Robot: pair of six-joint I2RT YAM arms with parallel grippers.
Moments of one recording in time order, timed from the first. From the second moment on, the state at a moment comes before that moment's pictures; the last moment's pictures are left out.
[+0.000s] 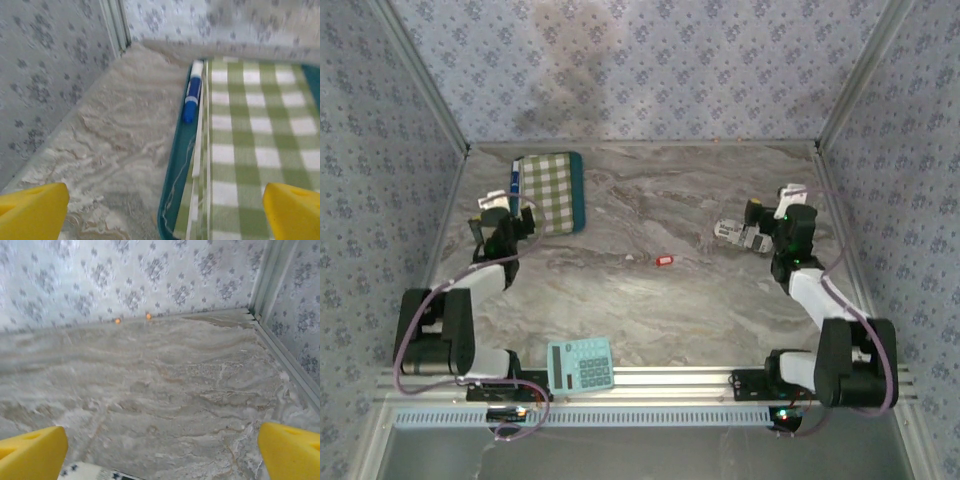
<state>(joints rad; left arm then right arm) -0.03 1.36 0.57 0.41 -0.33 -0.11 -0.02 1.20 0.58 0.32 0.07 0.11</state>
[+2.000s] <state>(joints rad) -0.43 0.84 0.40 -0.24 0.00 -0.81 0.64 1.79 1.01 -0.26 -0.13 0.70</state>
